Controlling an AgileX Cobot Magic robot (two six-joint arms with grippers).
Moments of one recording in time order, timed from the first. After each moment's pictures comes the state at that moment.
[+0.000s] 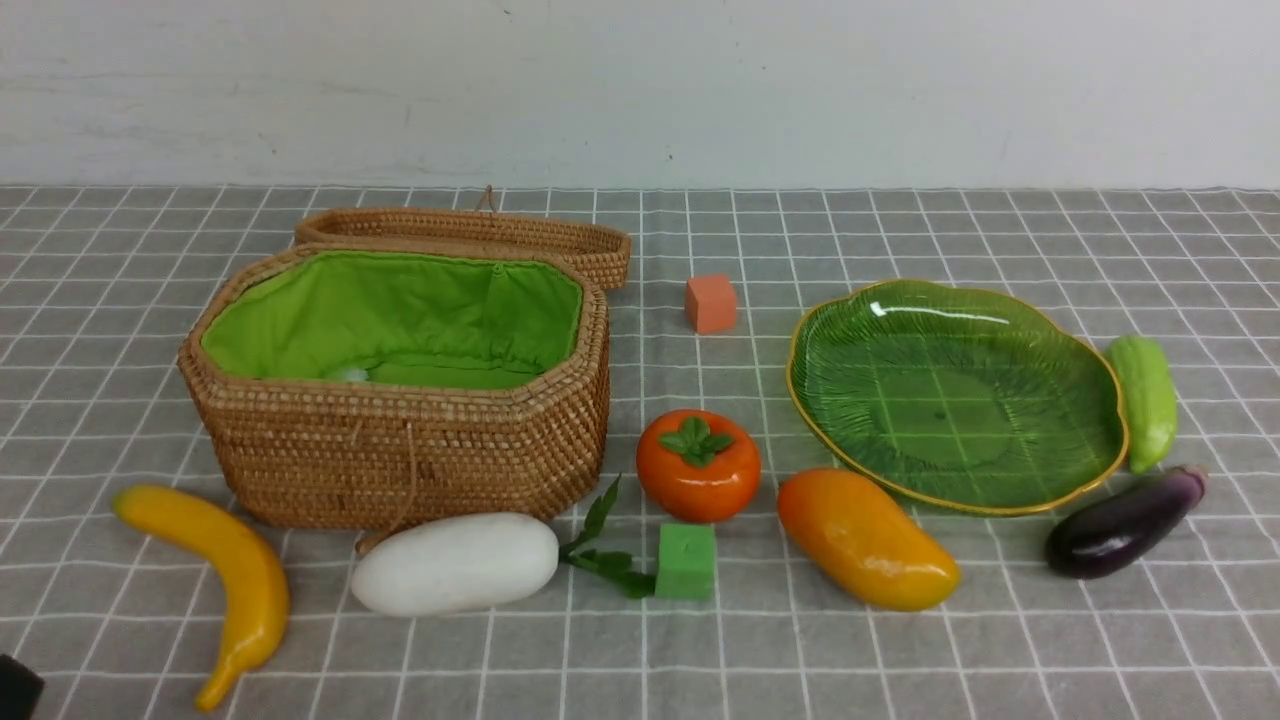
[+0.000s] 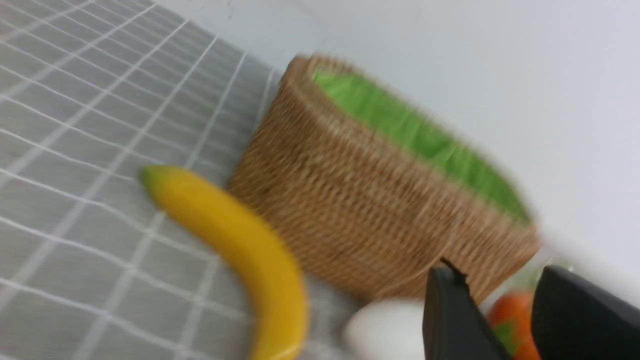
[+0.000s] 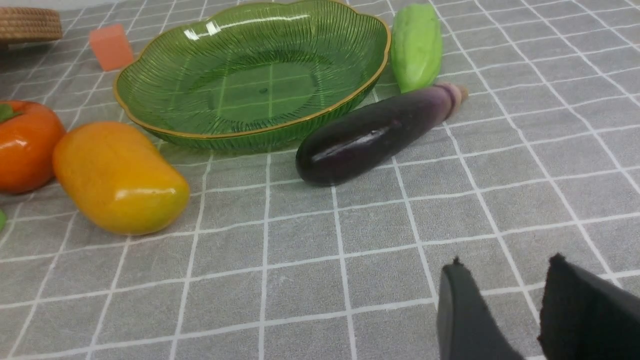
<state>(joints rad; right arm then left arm) 0.01 -0.01 0.02 -0.09 0.38 0.24 -0.04 -0.01 0.03 -0.37 0.05 -0.31</state>
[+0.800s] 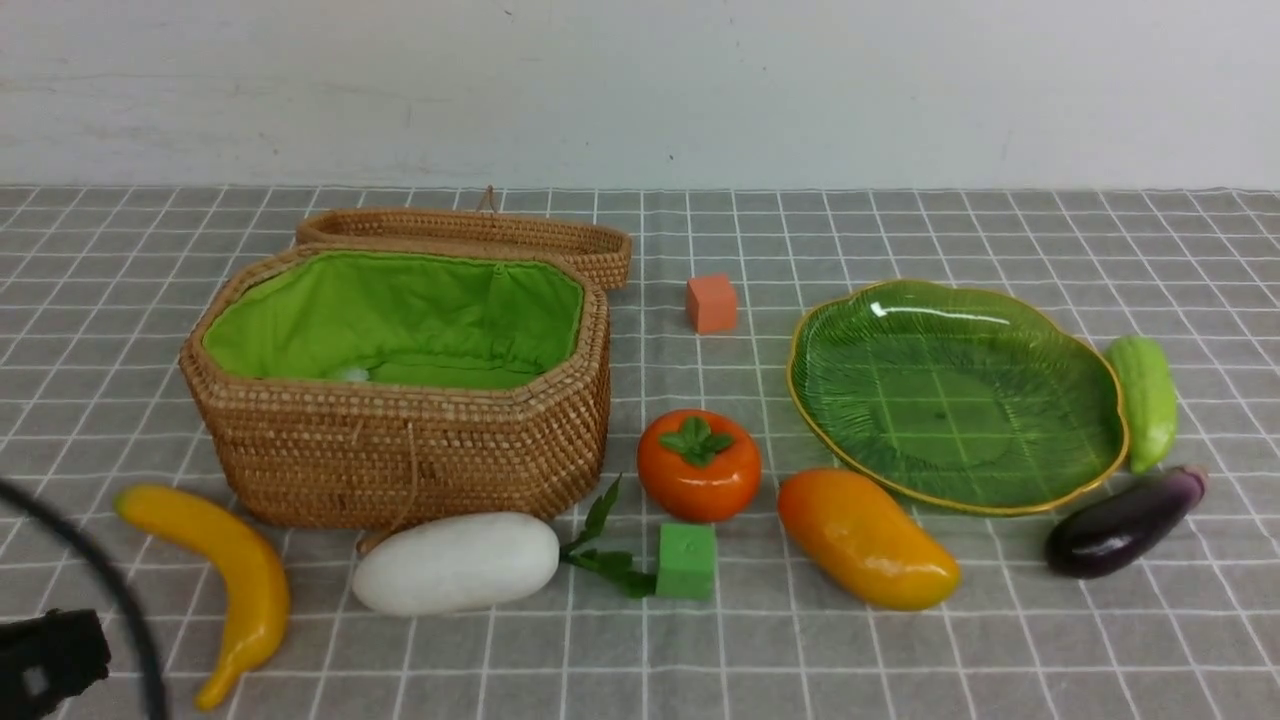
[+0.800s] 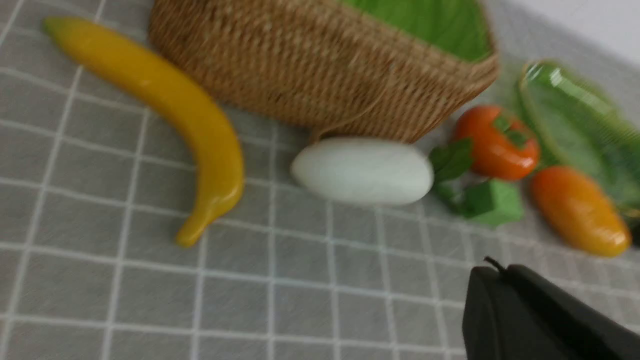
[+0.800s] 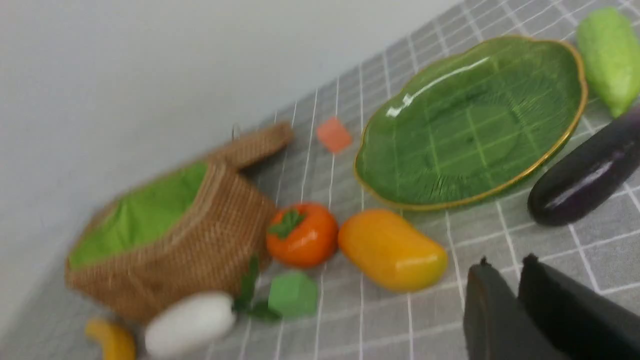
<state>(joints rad) 0.24 0.22 -0.45 0.19 0.66 0.33 -0.04 0.56 -0.55 -0.33 0.74 -0.16</state>
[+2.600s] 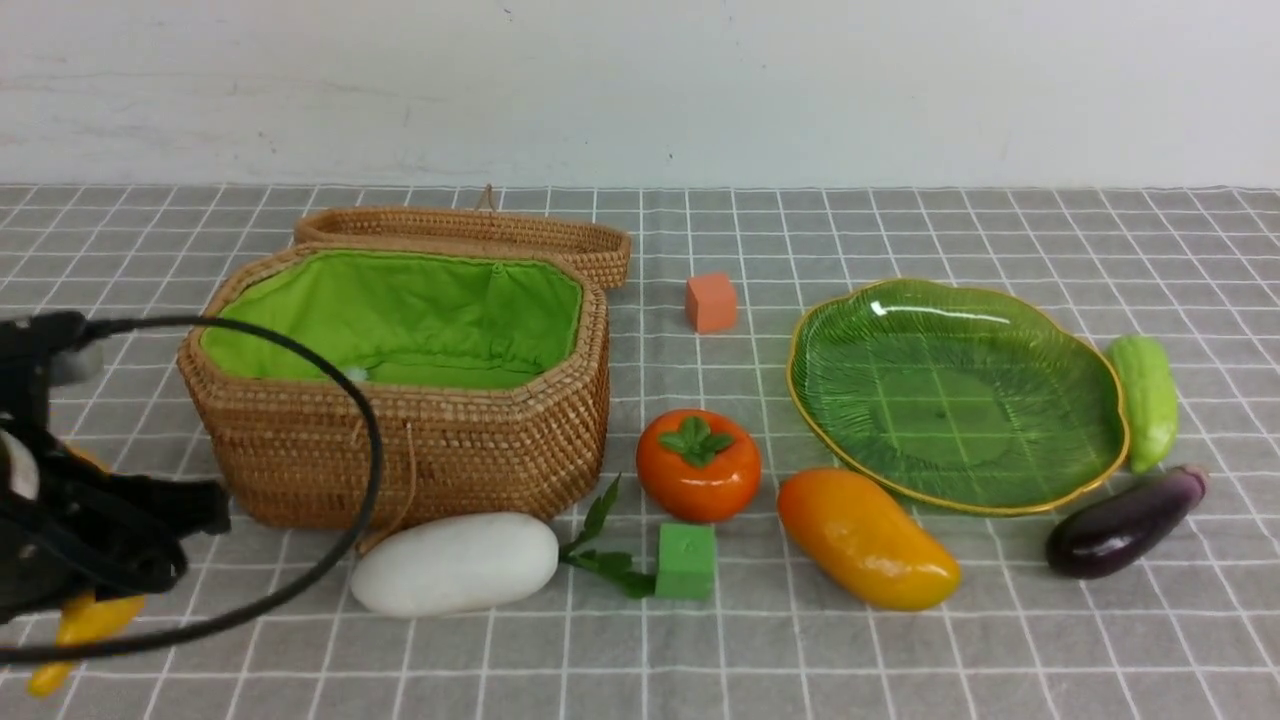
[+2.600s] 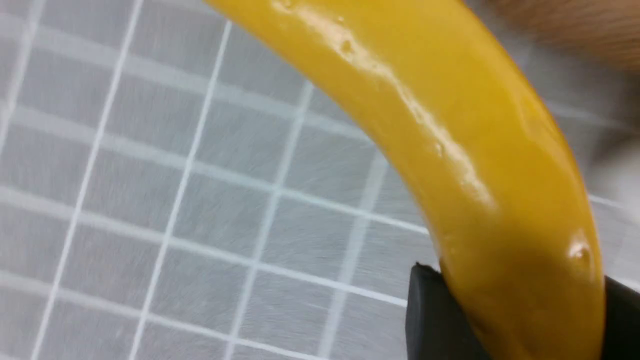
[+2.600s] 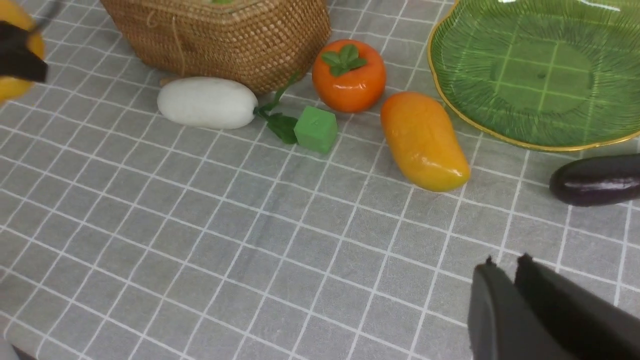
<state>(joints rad) 0.36 0.54 -0.93 0.21 1.07 0.00 -0.19 1.14 -0.81 0.15 0.76 -0.47</state>
